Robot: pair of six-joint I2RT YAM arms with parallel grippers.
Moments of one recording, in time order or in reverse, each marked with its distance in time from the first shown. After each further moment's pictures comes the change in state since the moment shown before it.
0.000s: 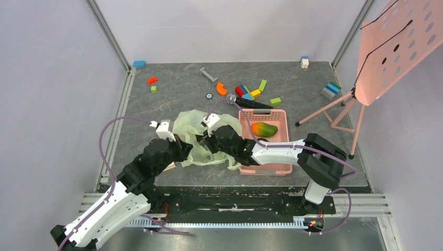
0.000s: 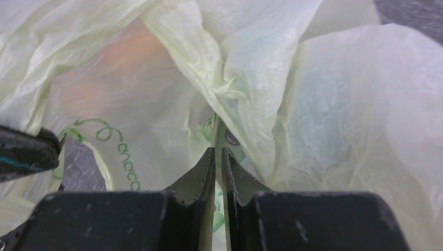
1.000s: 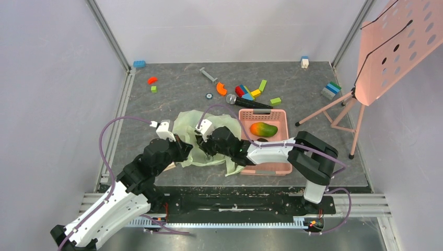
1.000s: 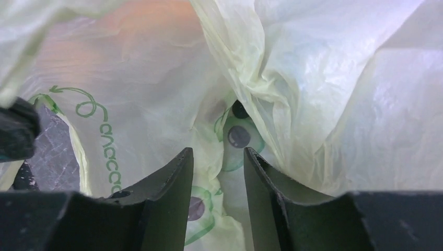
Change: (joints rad) left arm 0.000 0.002 0.000 -0.004 -0.002 0.000; right arm 0.002 0.095 0.012 0.039 -0.105 -0.150
